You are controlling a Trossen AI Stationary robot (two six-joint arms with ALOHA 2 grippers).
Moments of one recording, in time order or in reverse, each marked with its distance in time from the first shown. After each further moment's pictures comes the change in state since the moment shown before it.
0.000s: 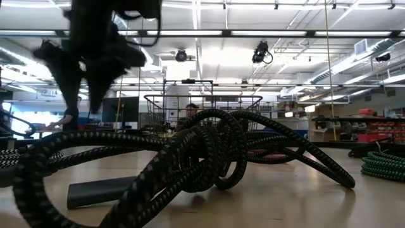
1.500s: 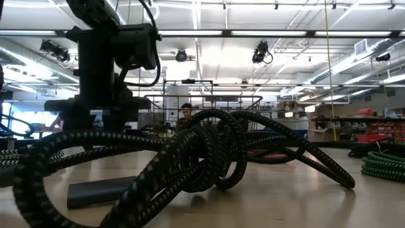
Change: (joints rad) left arm 0.184 -0.005 -0.328 0.442 -0.033 0.036; right arm 0.000 0.000 0.000 -0.005 0.000 0.000
